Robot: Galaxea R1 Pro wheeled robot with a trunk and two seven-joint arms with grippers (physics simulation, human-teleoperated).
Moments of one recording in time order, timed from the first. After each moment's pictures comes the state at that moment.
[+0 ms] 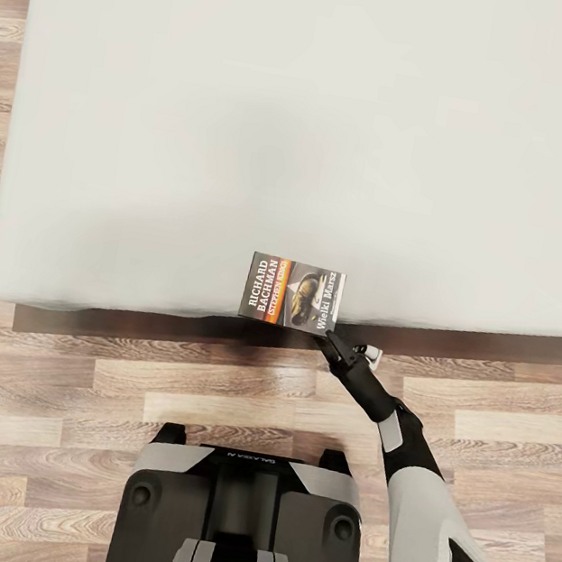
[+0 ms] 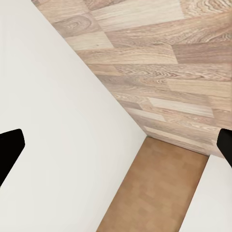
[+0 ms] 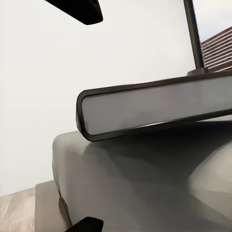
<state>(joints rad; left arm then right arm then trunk) -0.38 0.44 -0.09 -0.02 0.09 -0.05 0.29 -0.91 0.11 -0.65 -0.55 -0.09 0.48 1.53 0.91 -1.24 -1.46</state>
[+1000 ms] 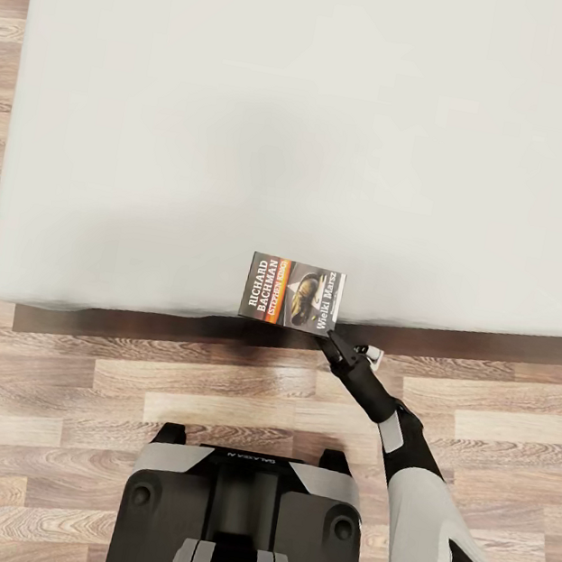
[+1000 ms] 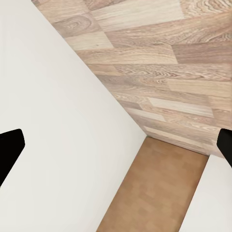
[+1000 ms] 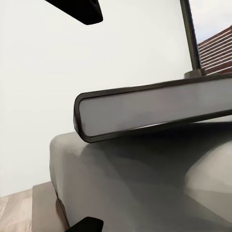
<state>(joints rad) -0.38 0.44 -0.09 -0.02 0.09 -0.05 0.29 -0.91 0.11 -0.65 -0.55 -0.11 0.48 1.53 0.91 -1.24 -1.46</state>
